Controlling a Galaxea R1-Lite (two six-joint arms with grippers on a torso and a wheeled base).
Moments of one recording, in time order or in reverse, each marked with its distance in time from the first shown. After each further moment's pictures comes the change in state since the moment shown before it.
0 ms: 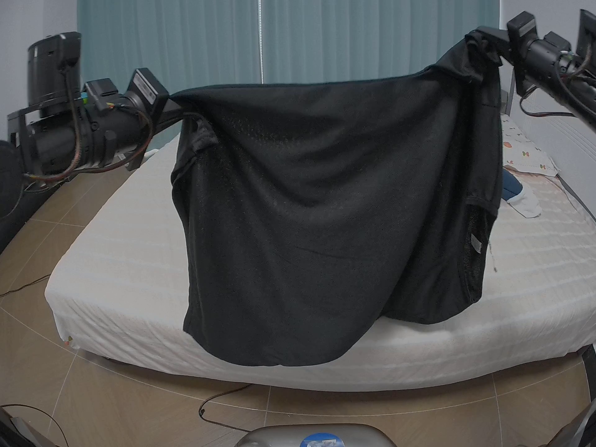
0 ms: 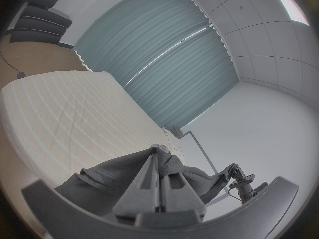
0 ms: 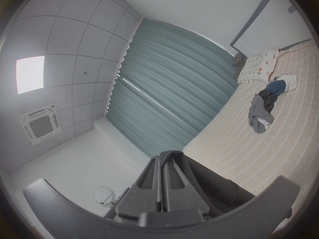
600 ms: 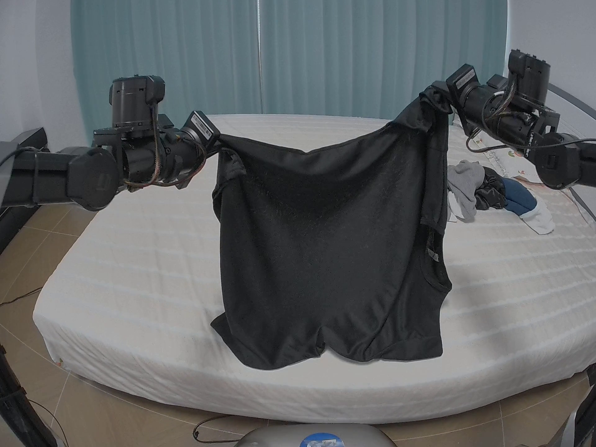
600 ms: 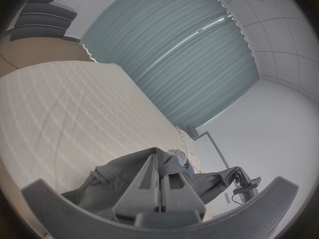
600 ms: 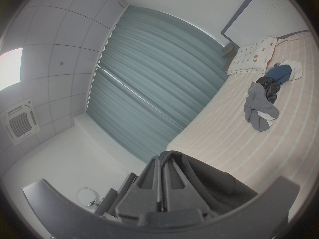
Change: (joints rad) left arm 0.026 0.339 -0.161 -0.063 0.000 -0.001; right arm -0.010 0.282 -0.038 -0.088 -0.027 -0.015
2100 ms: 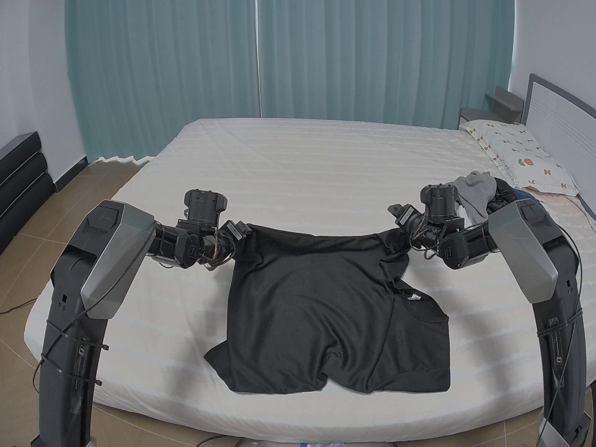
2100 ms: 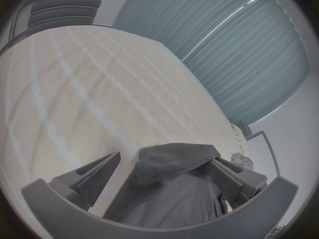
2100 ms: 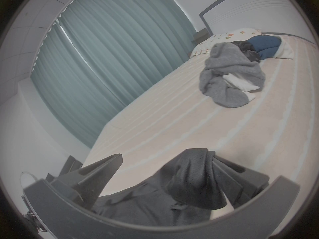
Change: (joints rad) left arm 0.068 0.624 -0.315 0.113 0.140 -0.003; right arm -0.069 0.655 -0.165 -0.048 -0.172 -0.175
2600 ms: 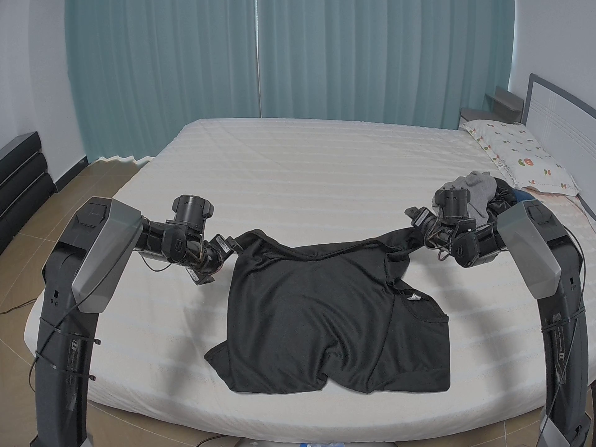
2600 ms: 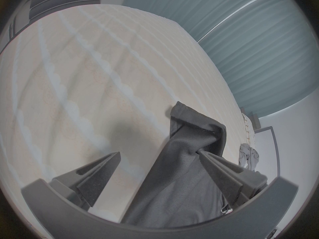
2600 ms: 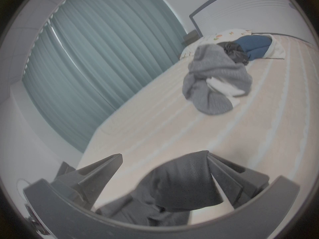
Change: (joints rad) left arm 0.043 -0.032 0.020 0.186 -0.141 -0.002; right arm -0.060 0.000 -0.001 -0.041 0.000 0.025
